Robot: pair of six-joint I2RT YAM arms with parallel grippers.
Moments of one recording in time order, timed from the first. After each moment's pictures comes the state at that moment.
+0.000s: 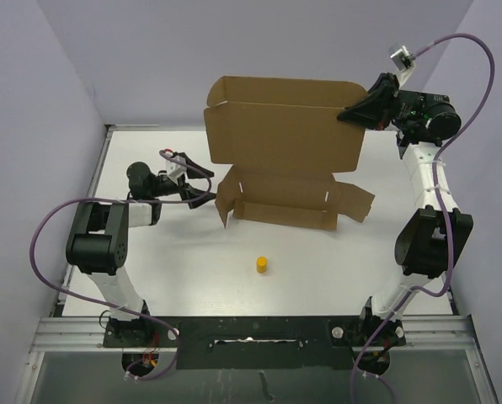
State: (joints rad) left arm -0.07 1.81 0.82 1.14 1.29 -0.14; right arm -0.14 1.78 1.70 1.32 -1.55 1.45
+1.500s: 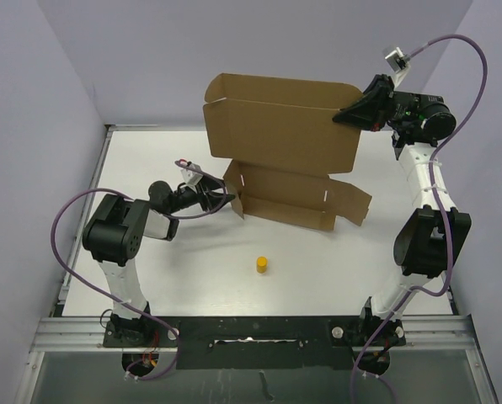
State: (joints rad) left arm -0.23 1.93 0.70 1.41 0.93 -0.28; right arm -0.12 1.78 1.68 1.32 -1.54 1.46
